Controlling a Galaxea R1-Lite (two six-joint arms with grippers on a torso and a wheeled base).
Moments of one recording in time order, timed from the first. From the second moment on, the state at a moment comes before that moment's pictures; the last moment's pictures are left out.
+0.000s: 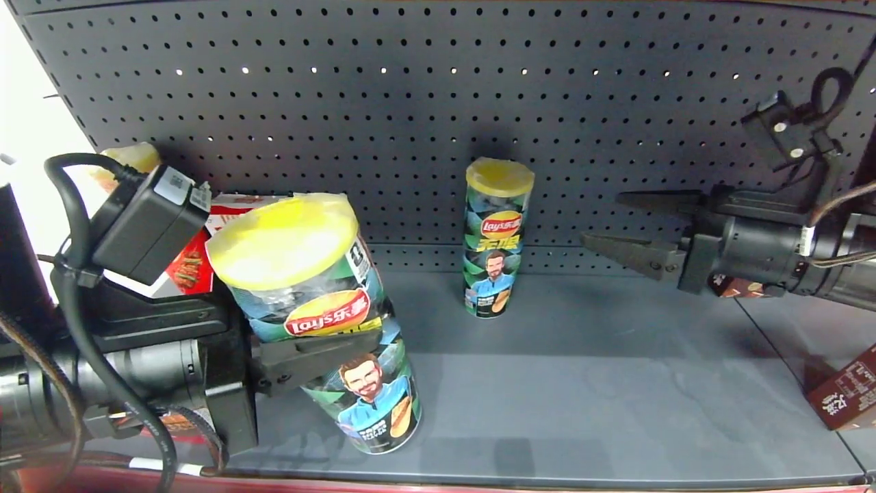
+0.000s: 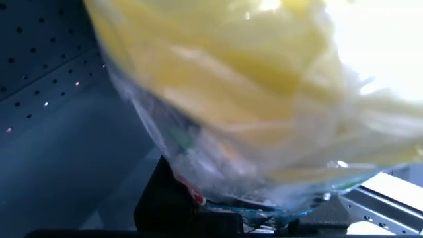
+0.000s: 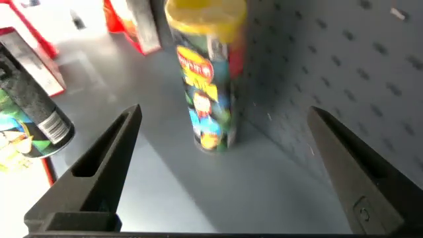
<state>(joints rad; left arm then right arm) -0.51 1.28 -0.68 -0.44 -0.54 0.08 0.40 1.48 -0.93 -0.52 0.49 -0.15</state>
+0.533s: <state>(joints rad) -0.50 1.28 -0.68 -0.45 -0.54 0.08 0.37 1.69 -1.03 -0.60 0.74 -0.21</state>
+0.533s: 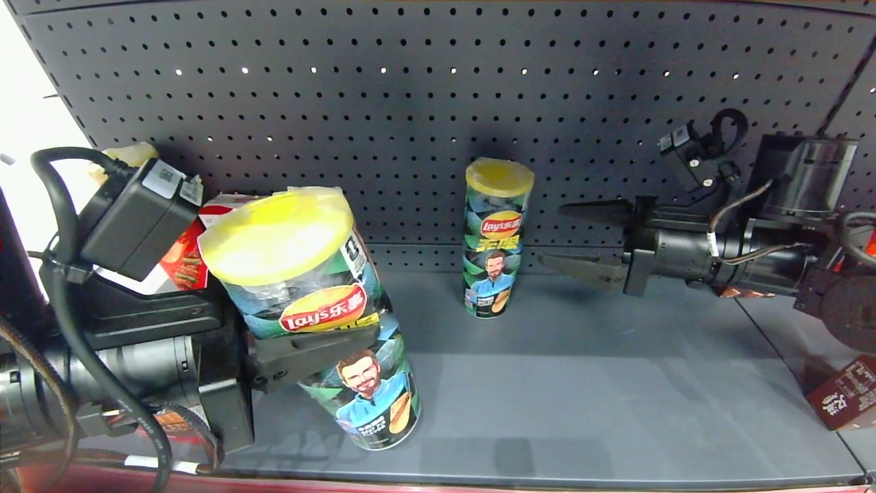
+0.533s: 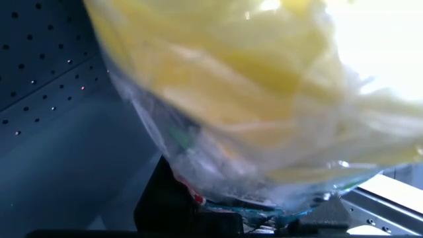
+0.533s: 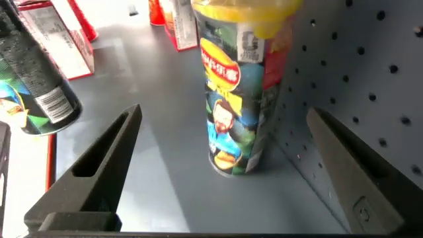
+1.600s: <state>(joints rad) -0.50 1.30 -0.71 -0.45 -0.54 0.08 0.42 2.00 -1.27 -0.64 0.81 -0.21</state>
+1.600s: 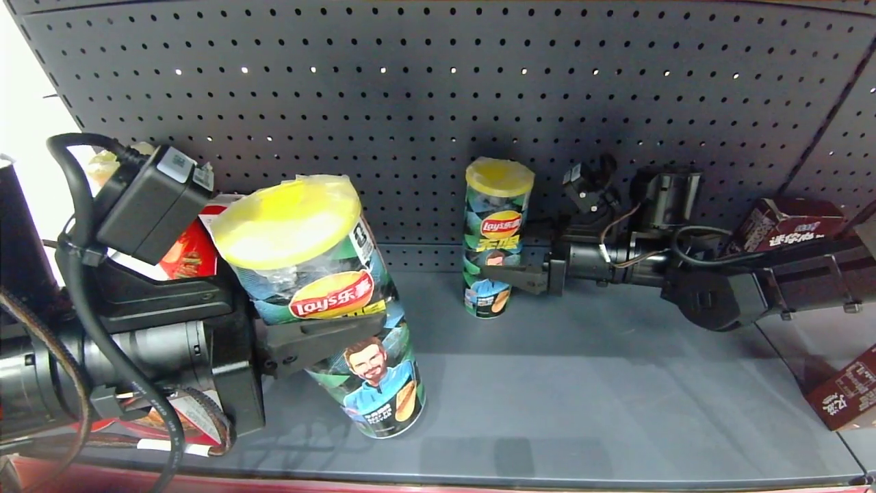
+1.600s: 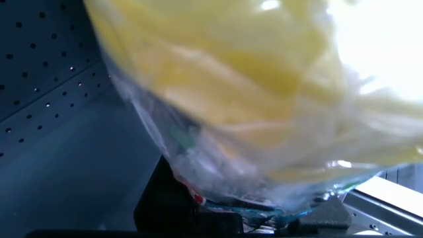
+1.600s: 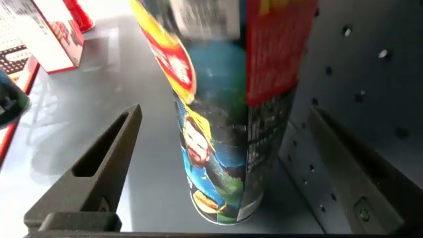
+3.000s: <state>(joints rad) -0.50 1.31 -0.71 -0.45 -0.54 0.08 0.50 1.99 -1.24 -0.66 0.74 -0.20</state>
